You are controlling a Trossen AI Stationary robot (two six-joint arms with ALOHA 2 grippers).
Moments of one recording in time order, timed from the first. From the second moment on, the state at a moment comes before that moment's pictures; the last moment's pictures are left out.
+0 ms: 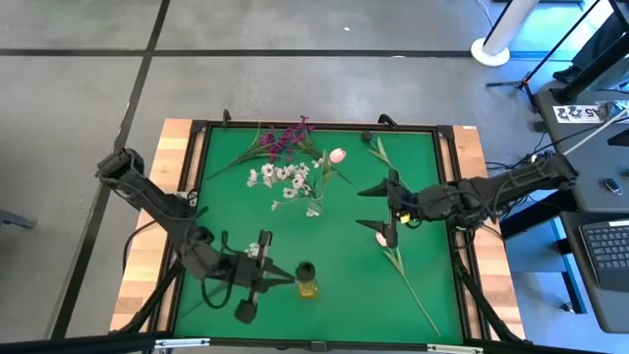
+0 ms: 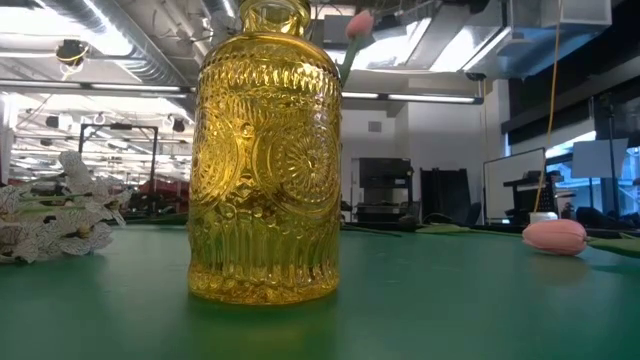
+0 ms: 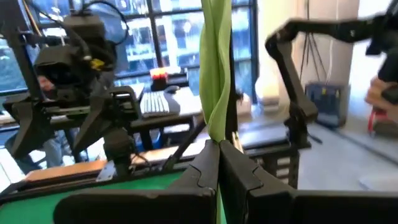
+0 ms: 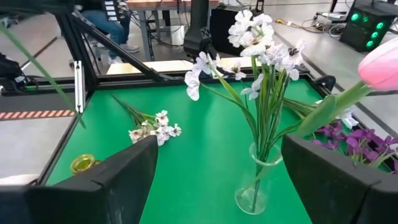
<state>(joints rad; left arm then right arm) -0.69 1.43 1.00 0.47 -0.58 0.11 0.34 1.08 0.95 -0.18 0.39 0.15</state>
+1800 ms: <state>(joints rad) -0.57 1.55 0.74 0.81 -0.43 -0.08 0.34 1.08 0.95 -0.19 0.39 0.16</state>
